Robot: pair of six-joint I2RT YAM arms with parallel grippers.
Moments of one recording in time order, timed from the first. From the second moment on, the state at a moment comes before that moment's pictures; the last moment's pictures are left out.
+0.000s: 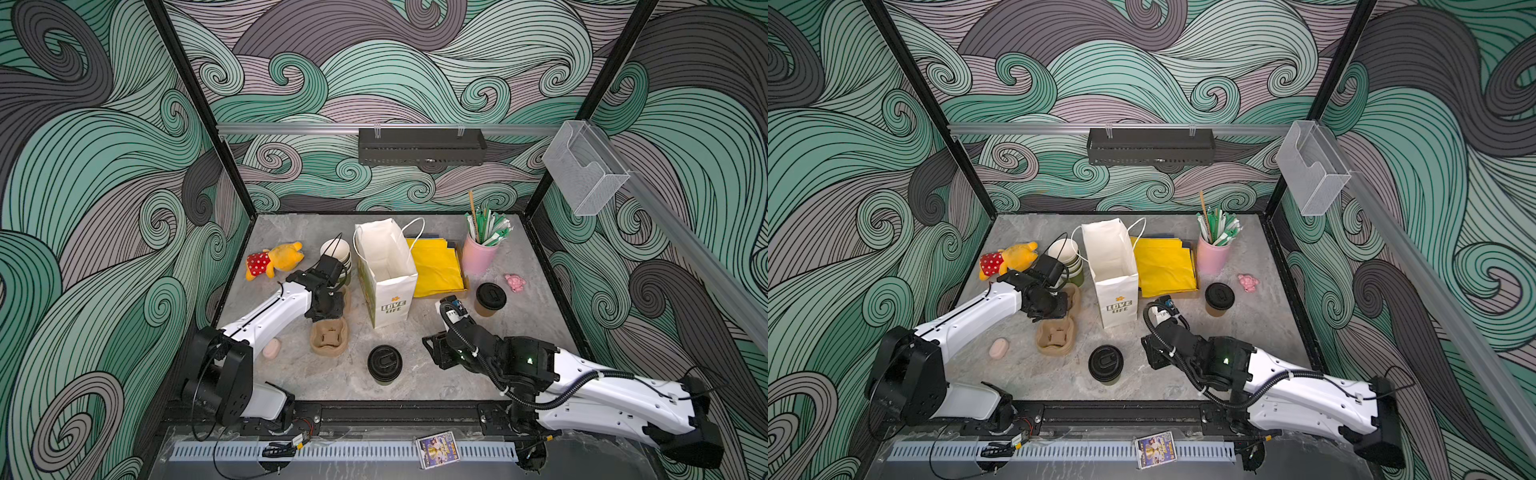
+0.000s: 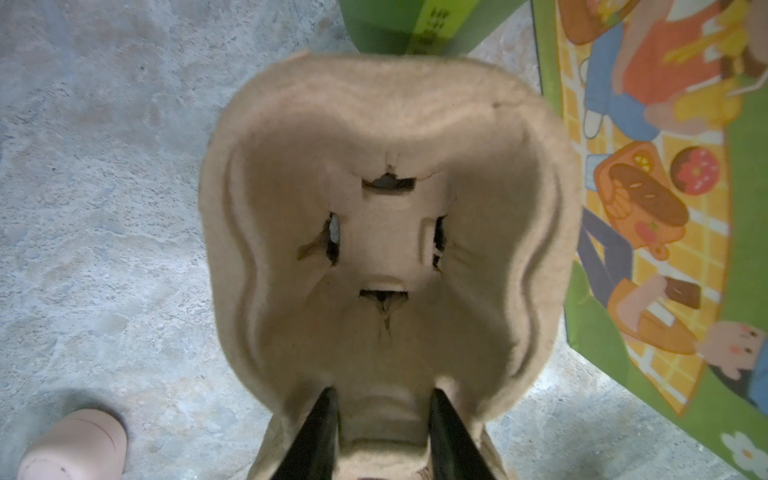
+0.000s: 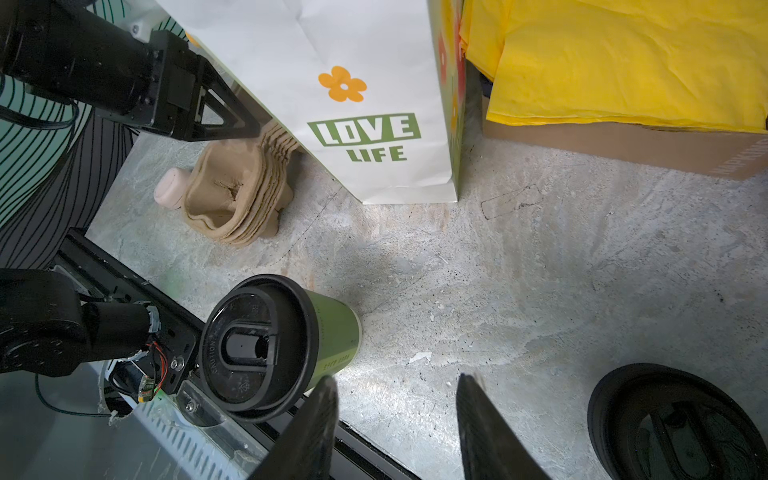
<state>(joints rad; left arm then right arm) -0.40 1.41 0.95 -0.85 -0.07 -0.44 1.20 0.90 0.78 -0.69 0.31 0.76</state>
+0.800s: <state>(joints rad) -0.40 1.41 0.95 -0.87 -0.07 -0.45 1.20 0.90 0.78 -0.69 0.31 0.76</state>
